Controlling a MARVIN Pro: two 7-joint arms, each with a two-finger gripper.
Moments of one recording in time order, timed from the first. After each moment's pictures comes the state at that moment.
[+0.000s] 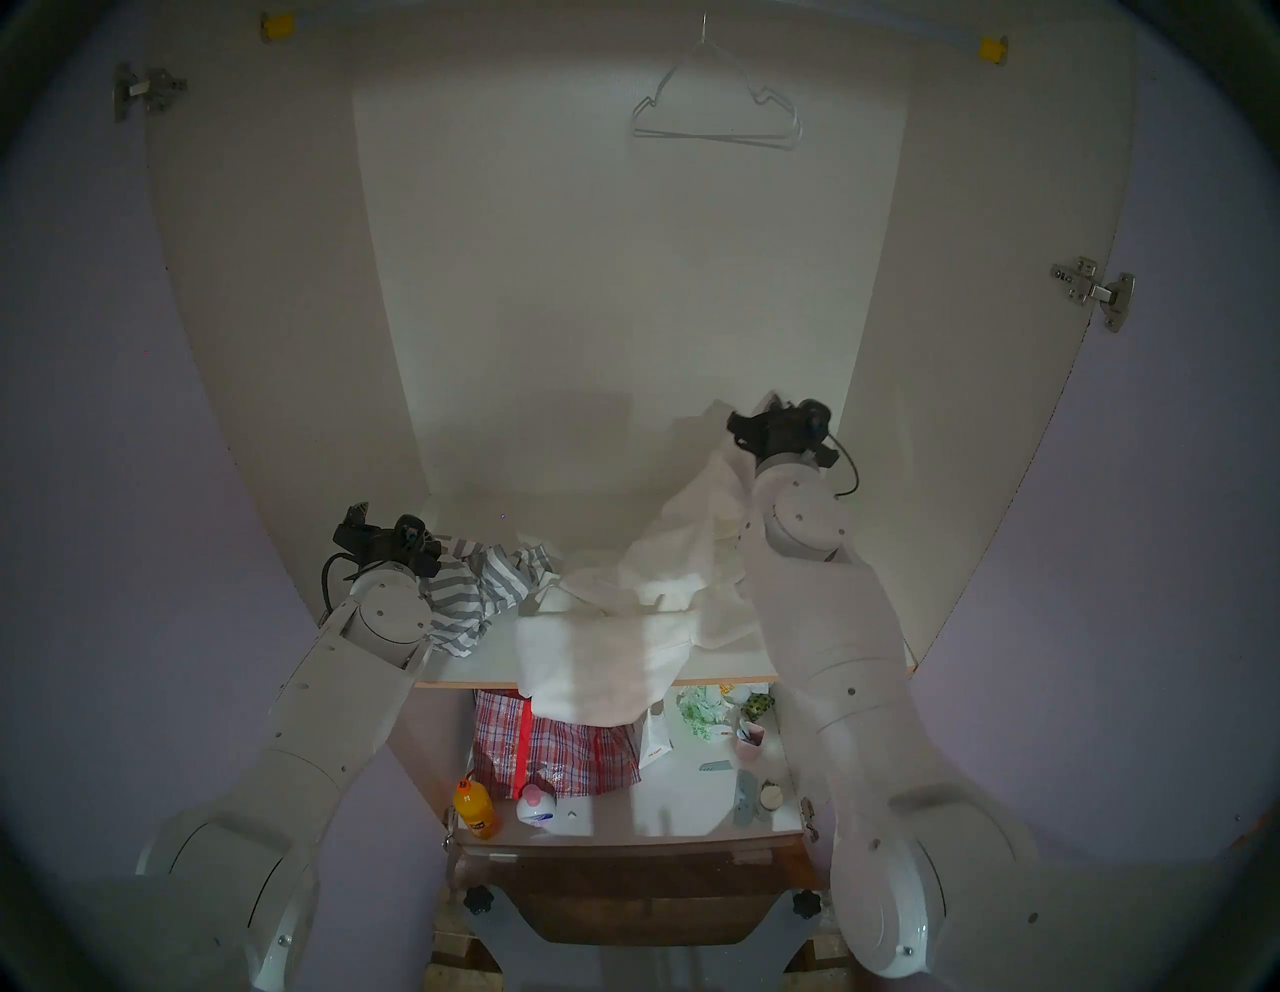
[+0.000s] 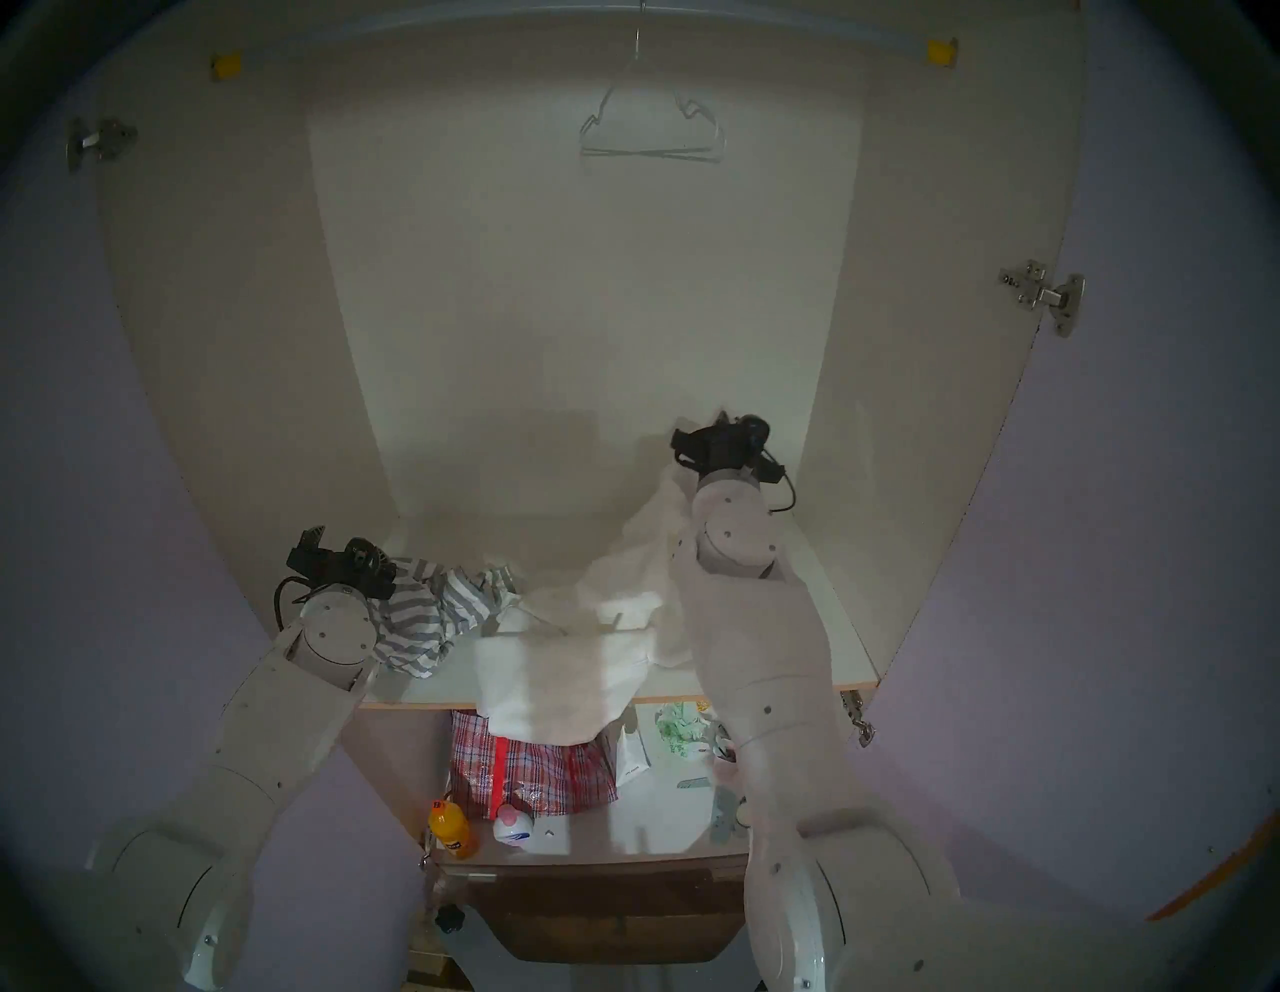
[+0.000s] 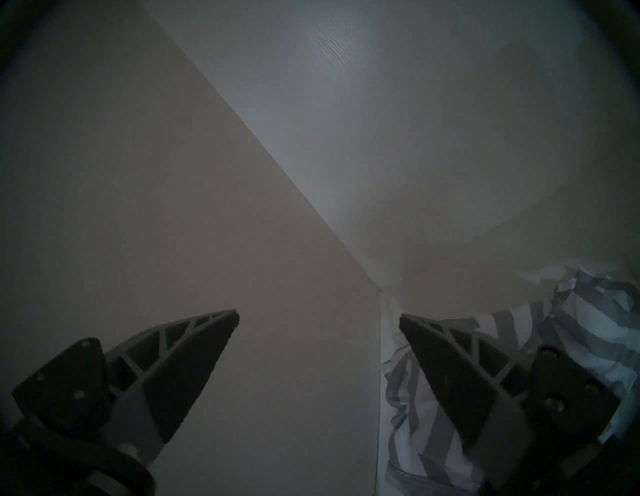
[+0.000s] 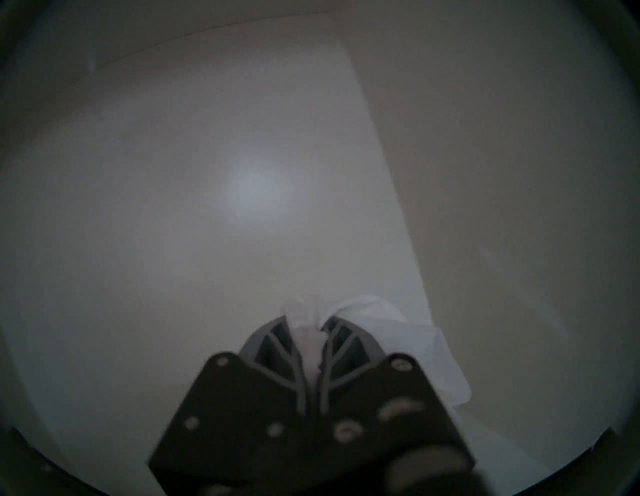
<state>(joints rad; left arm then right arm) 1.16 -1.21 -1.38 -1.02 0.24 0.10 0.34 -0.97 -1.66 1.55 -1.17 0.19 -0.08 -0.27</state>
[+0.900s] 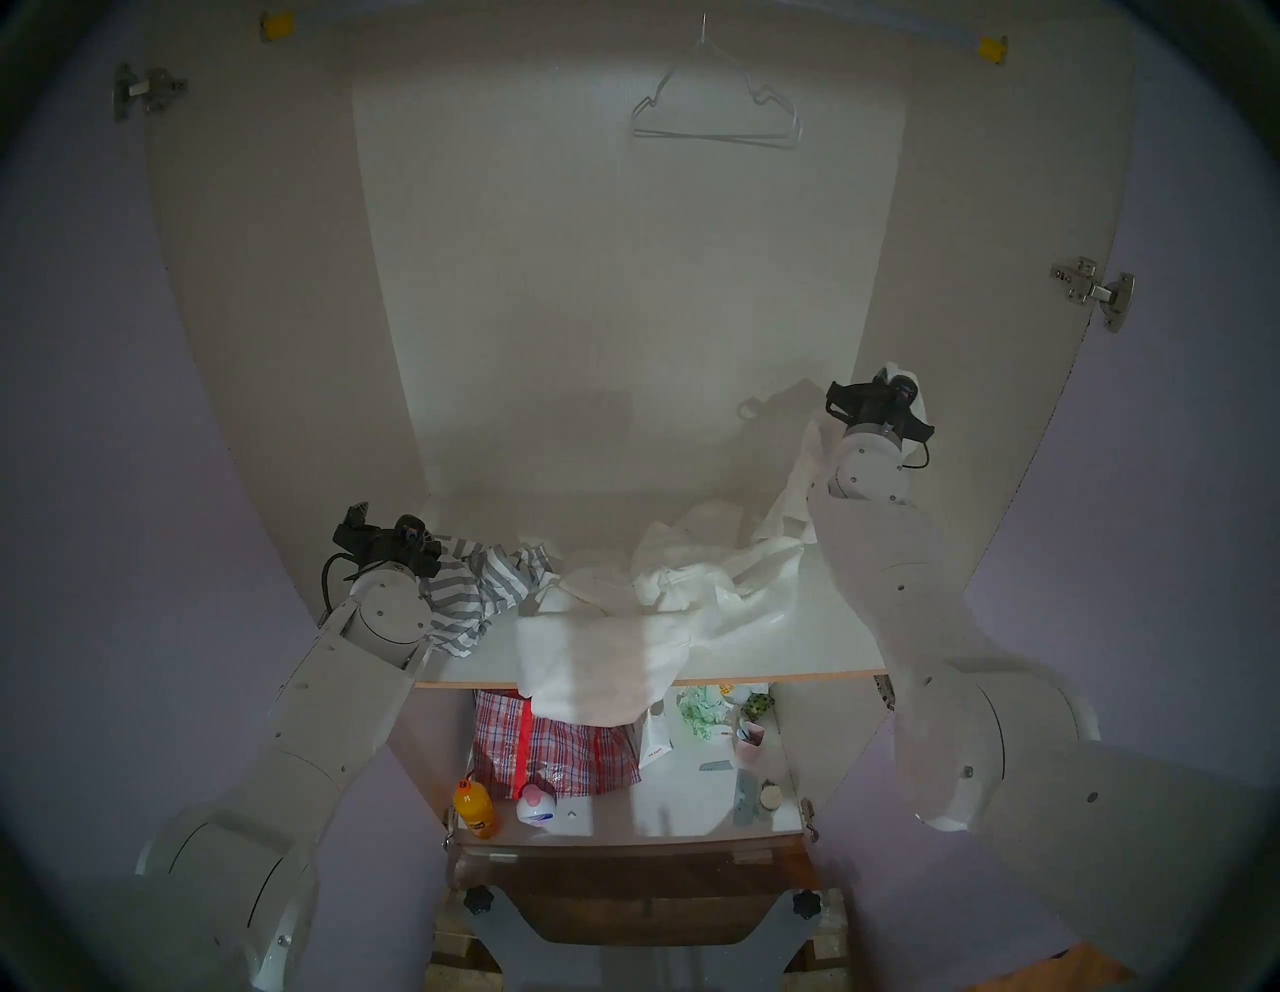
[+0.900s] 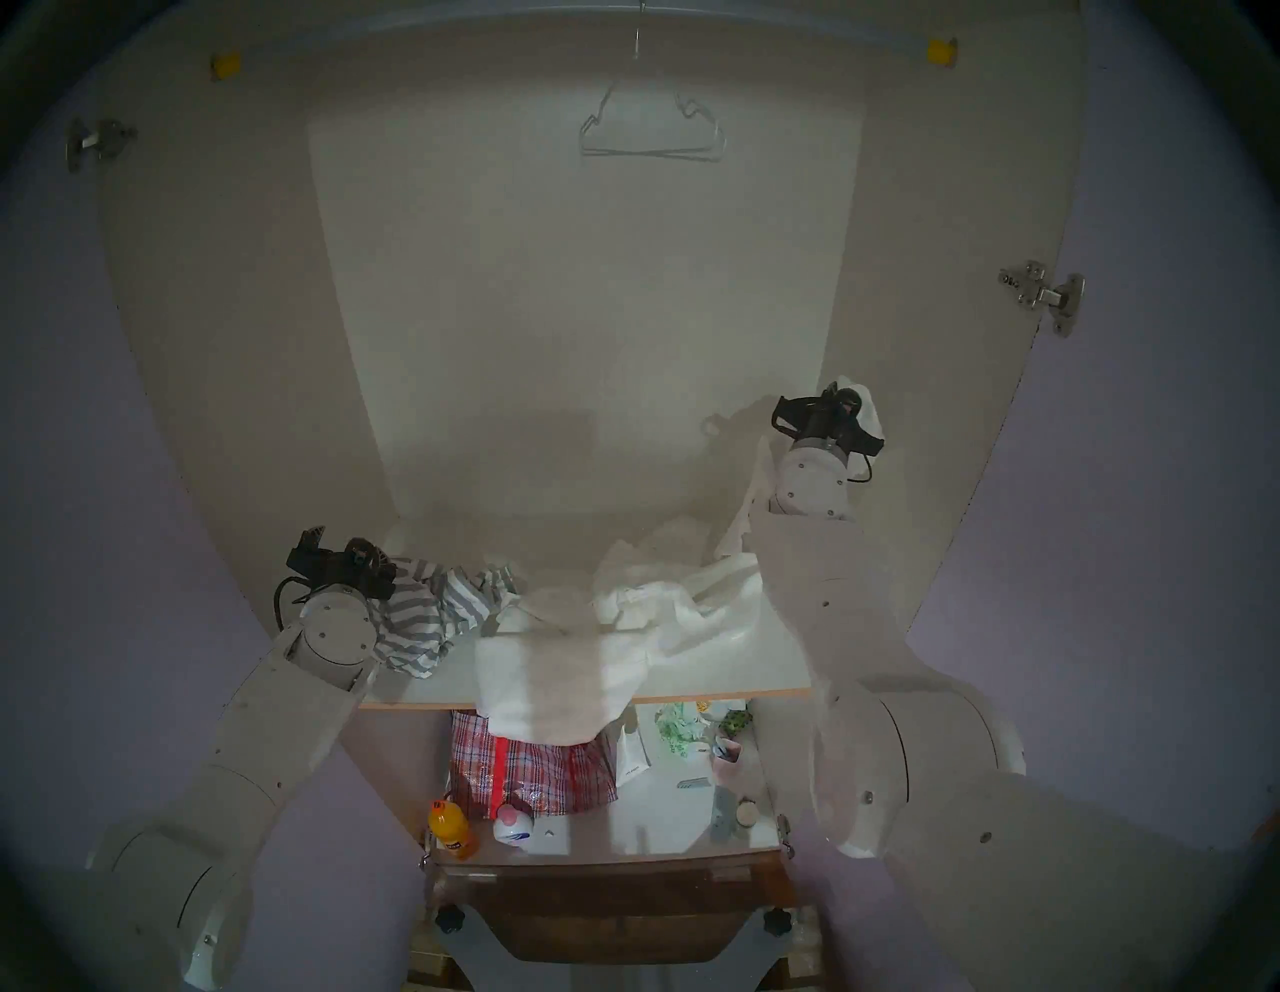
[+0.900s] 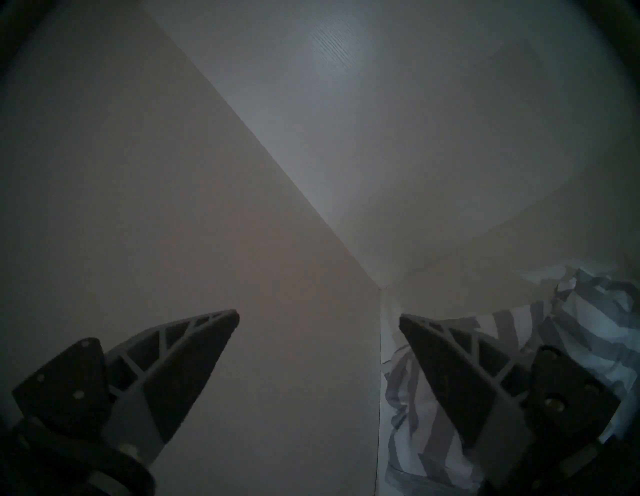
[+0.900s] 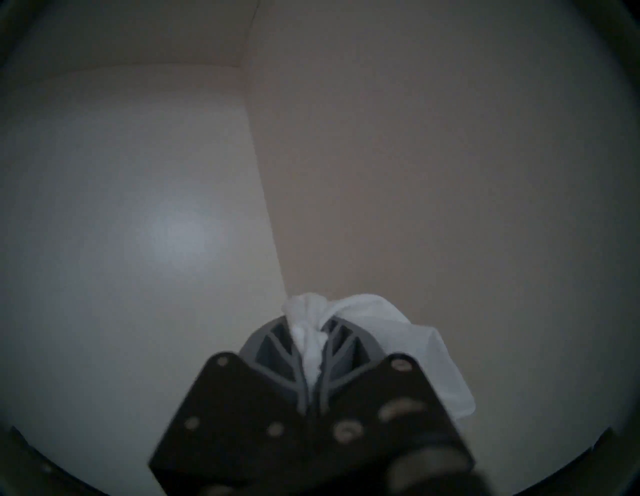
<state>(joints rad) 1.16 -1.21 -1.38 -1.02 0.23 0.10 0.34 -0.72 -1.51 1.62 -0.74 0.11 -0.41 -0.39</state>
